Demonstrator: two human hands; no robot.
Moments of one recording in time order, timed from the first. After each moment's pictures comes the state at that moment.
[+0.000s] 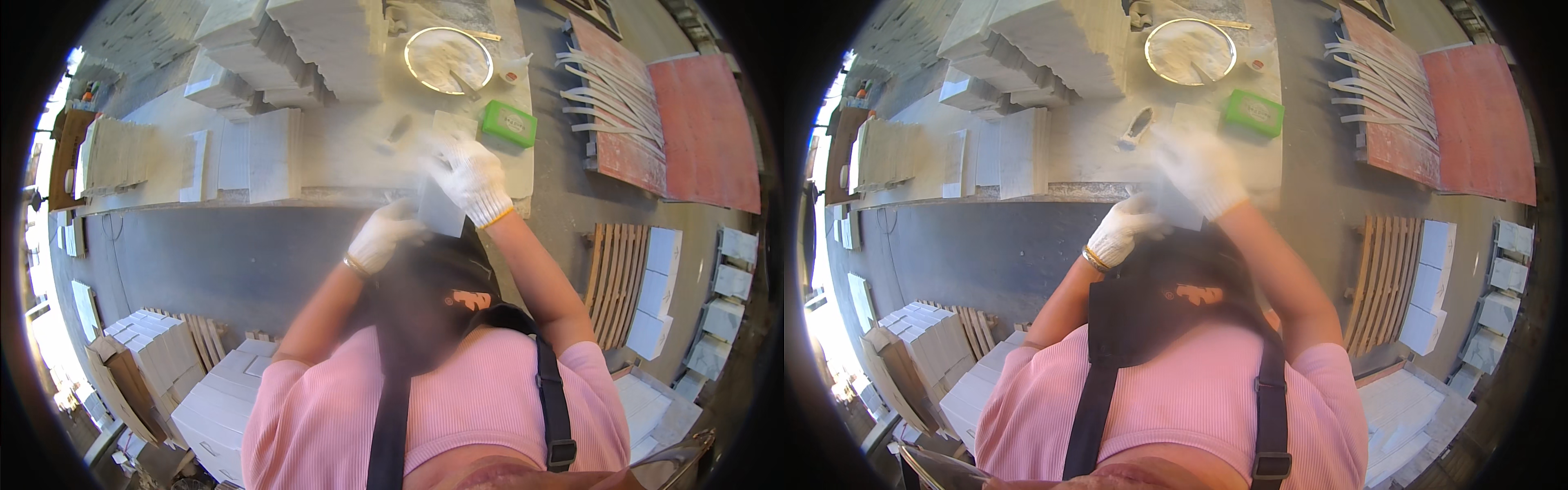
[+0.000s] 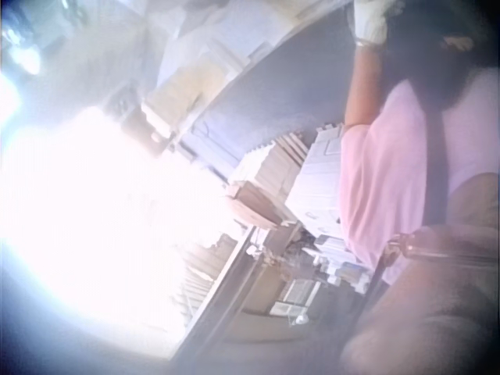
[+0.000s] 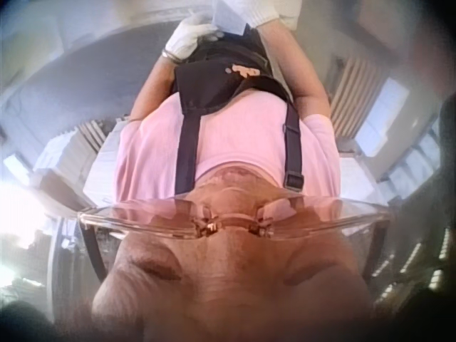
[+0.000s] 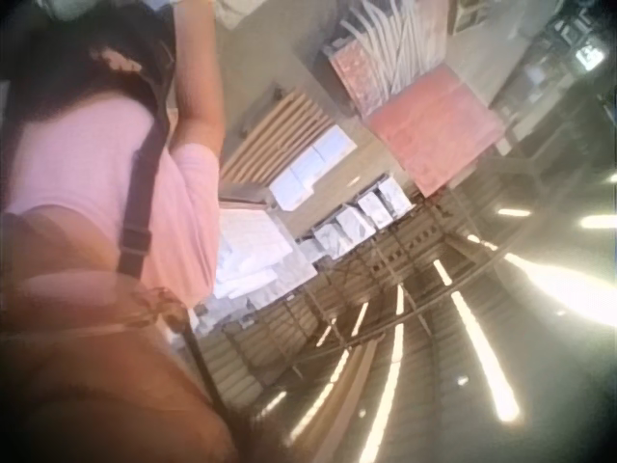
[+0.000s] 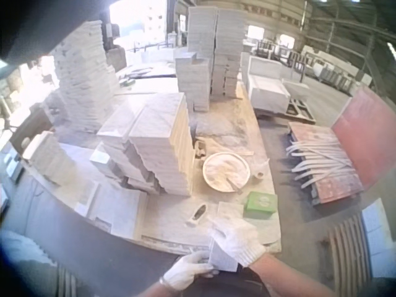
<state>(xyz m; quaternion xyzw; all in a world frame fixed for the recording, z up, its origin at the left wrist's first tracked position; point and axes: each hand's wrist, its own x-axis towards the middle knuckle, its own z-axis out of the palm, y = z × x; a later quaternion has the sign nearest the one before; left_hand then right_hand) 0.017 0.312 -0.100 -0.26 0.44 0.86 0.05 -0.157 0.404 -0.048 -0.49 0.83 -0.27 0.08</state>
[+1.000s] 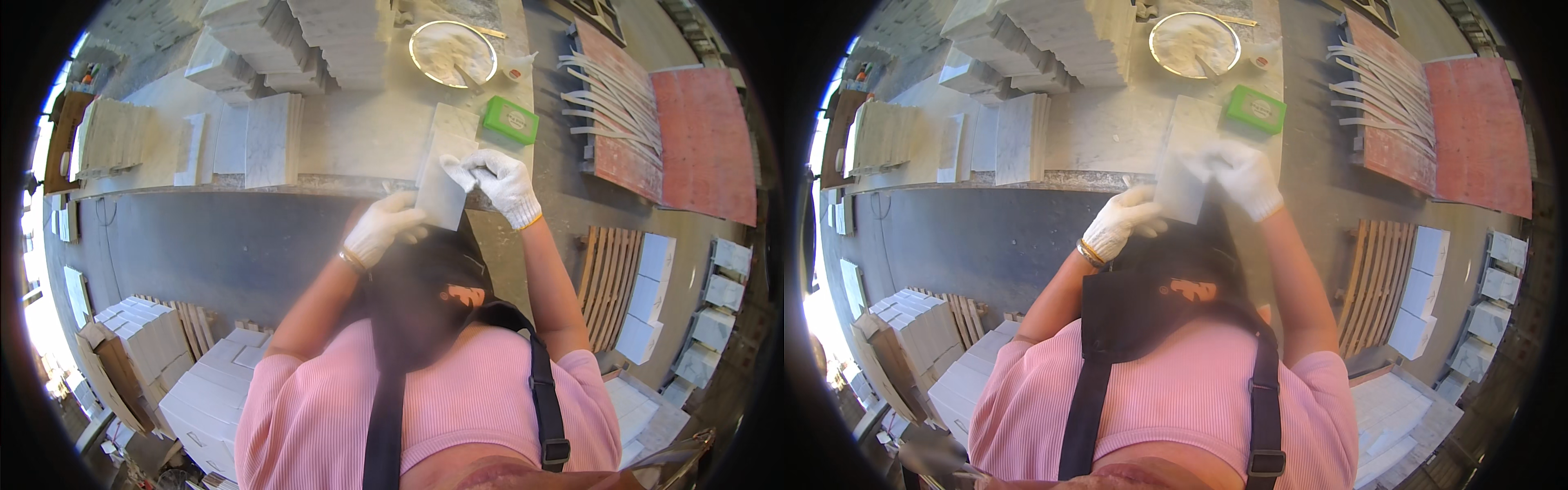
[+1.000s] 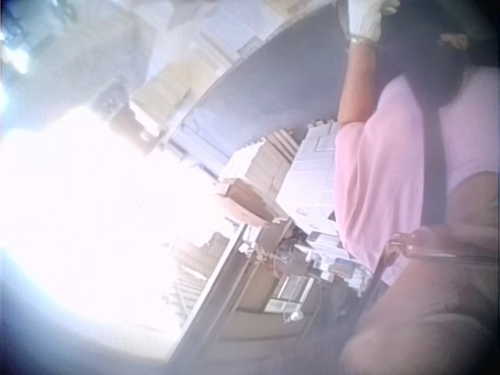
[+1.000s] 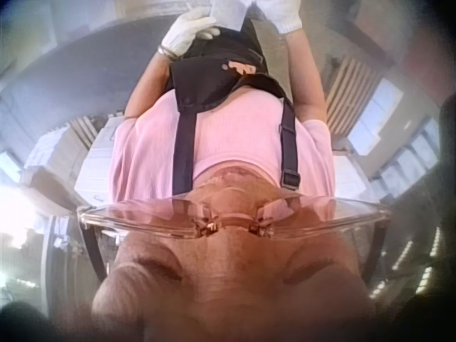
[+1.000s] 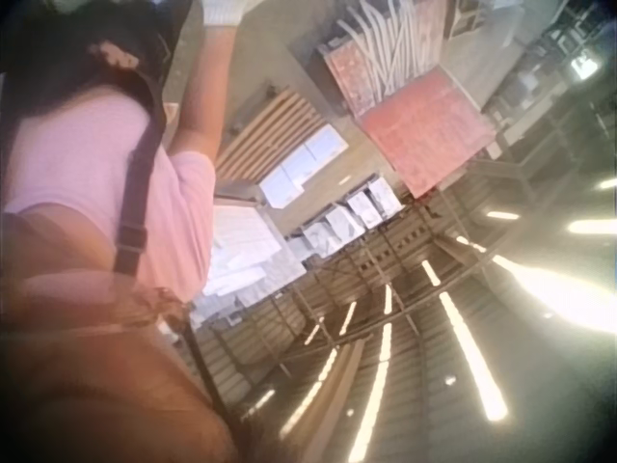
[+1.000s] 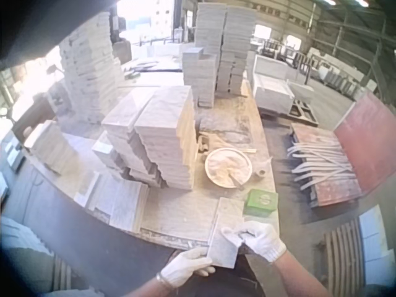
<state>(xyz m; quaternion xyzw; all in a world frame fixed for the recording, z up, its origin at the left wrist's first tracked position) 0.017 0.315 -0.081 -0.28 0.50 0.81 0.09 -0.189 0.460 -0.070 -0.39 0.78 -0.43 0.23</state>
